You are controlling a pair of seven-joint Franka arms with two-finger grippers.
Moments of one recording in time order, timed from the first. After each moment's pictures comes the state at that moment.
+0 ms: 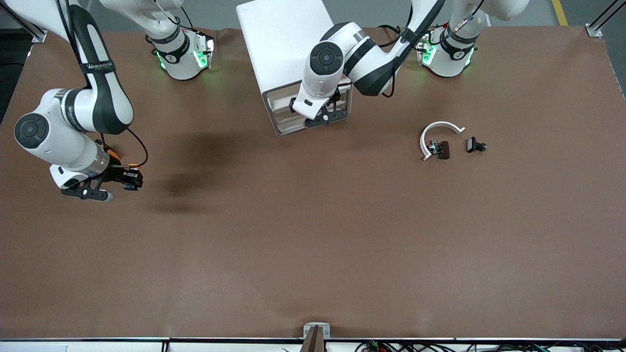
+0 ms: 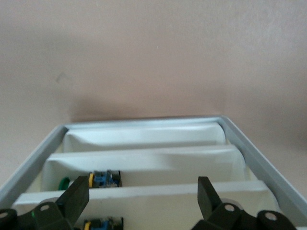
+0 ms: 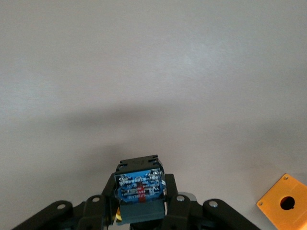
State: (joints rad) left arm -0.81 0.35 -0.16 -1.85 -0.30 2.11 -1.09; right arm 0.00 0.17 -0.08 -2.19 0.01 2.35 0.08
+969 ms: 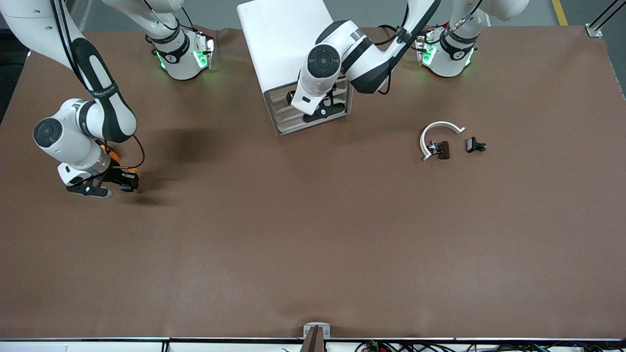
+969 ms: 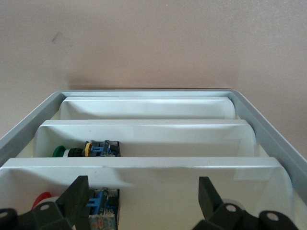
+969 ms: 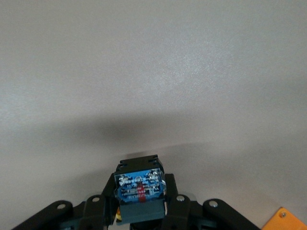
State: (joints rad) left arm -0.81 0.35 -0.18 -1.85 -0.37 2.06 -1.11; right arm -0.12 0.32 -0.08 -2.32 0.01 2.69 -0.04
